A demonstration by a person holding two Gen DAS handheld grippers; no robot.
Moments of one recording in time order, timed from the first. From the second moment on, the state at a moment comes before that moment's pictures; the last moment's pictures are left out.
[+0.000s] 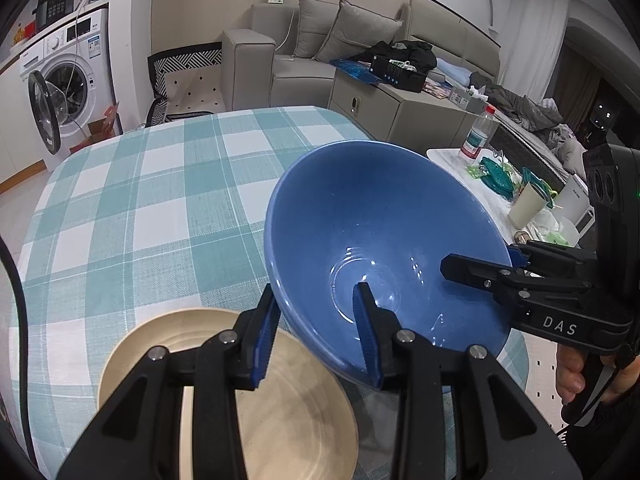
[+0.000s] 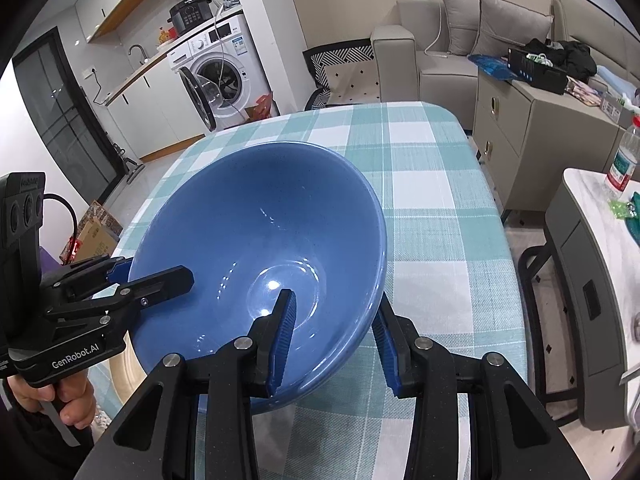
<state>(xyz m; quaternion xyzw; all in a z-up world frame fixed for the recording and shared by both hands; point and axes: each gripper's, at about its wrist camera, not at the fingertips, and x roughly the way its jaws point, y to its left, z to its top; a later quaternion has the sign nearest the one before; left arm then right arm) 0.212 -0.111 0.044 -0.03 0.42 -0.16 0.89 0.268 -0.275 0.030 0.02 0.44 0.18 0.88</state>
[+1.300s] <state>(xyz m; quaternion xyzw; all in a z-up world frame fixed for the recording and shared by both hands) 0.130 -0.022 0.072 -0.04 0.38 -0.08 0.92 0.209 -0.170 0.064 -0.04 0.41 0.26 0.87</state>
